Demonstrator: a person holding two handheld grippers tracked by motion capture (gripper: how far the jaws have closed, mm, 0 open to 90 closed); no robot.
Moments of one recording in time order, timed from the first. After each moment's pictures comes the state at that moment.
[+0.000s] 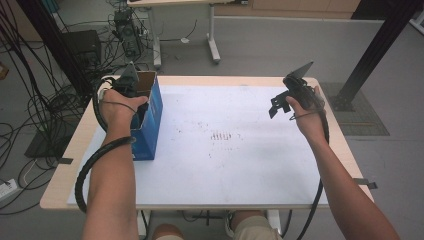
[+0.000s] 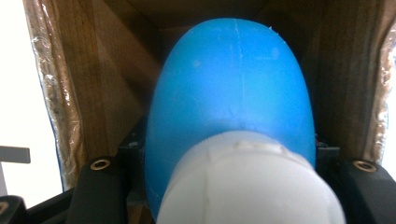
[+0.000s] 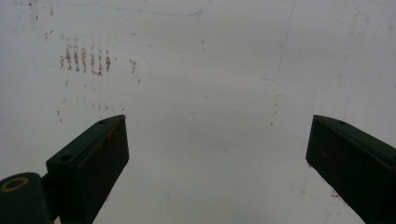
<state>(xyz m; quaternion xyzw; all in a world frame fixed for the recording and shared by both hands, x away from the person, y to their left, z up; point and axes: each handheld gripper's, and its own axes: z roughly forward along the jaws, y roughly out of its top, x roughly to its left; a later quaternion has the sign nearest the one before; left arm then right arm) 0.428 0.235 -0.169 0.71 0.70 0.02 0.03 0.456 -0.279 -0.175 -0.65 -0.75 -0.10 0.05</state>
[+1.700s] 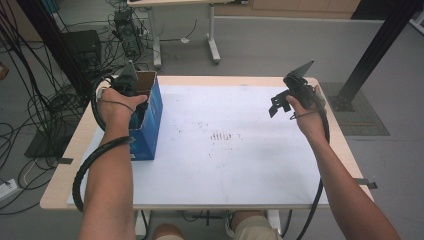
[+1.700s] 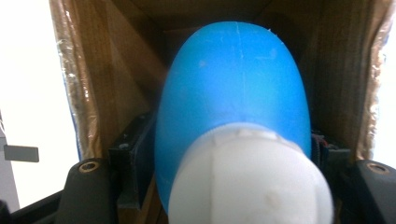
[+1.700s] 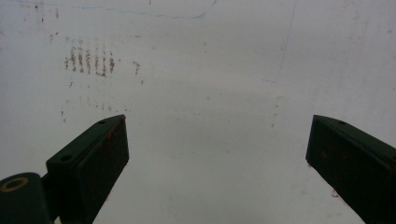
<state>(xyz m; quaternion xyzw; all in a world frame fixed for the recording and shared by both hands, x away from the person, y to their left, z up) 0.426 0.236 -0.161 0.71 0.70 0.02 0.02 0.455 -0.279 -0.172 -0.65 -0.75 -0.10 0.06</state>
